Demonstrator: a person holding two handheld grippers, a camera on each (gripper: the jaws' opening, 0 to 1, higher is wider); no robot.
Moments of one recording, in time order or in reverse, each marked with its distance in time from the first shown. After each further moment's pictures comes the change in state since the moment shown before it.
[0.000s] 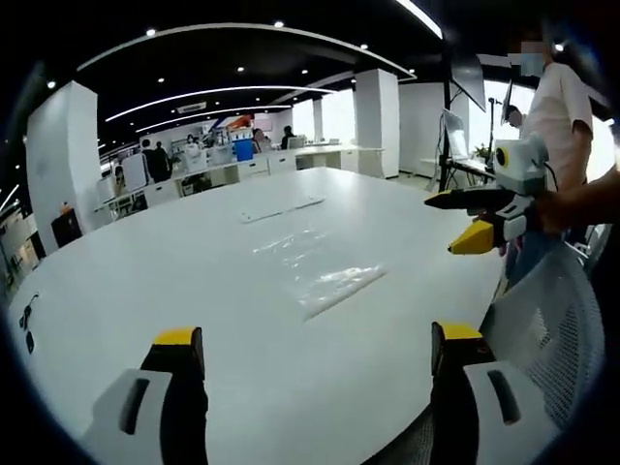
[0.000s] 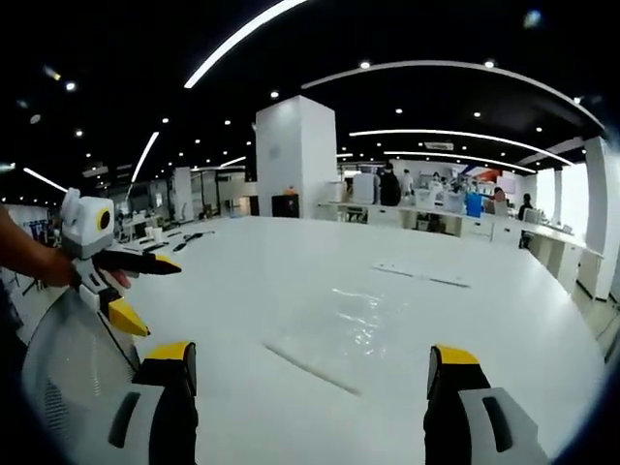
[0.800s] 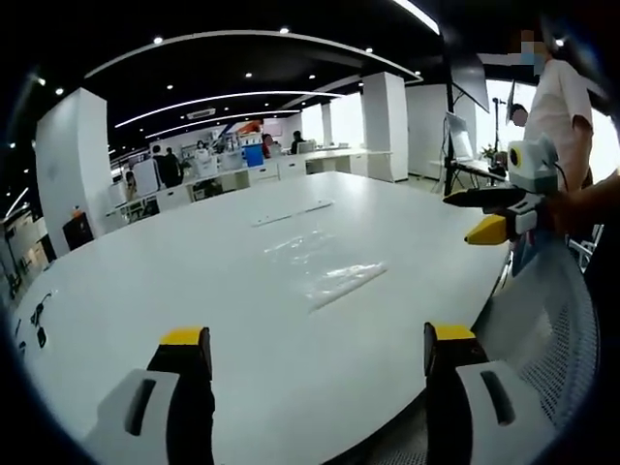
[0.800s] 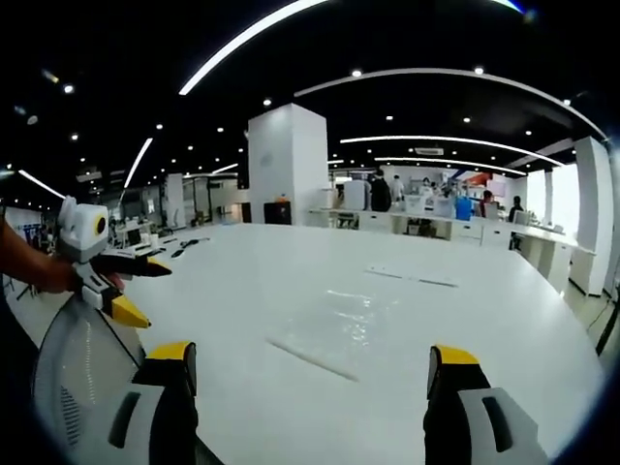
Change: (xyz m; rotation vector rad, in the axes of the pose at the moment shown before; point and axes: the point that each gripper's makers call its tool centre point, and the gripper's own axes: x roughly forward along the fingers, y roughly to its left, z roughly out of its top) left arm -0.028 -0.007 0.001 0.014 -0.029 0.046; right arm -0.024 0.003 -0.007 0.019 -0.022 -0.035
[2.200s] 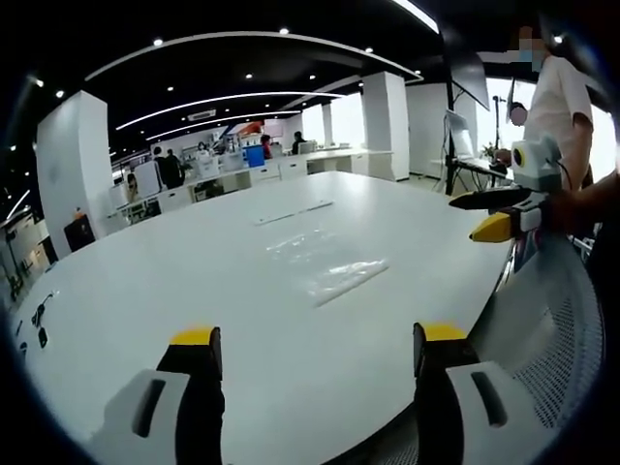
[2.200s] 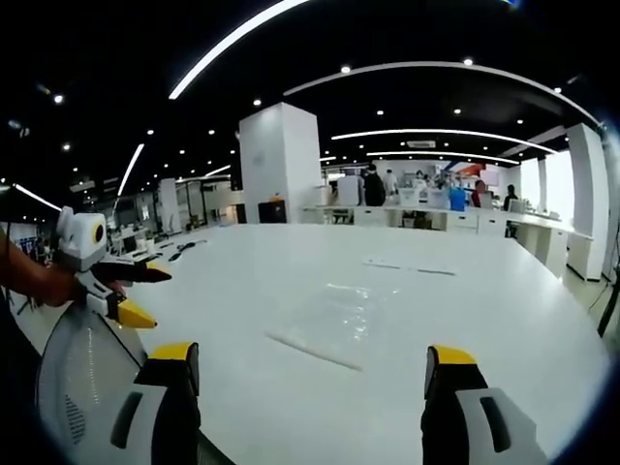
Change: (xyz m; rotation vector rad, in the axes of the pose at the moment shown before) left arm 0.002 0.004 -0.007 0.008 0.001 0.003; right arm -0.005 0.004 -0.005 0.062 0.004 -0.022
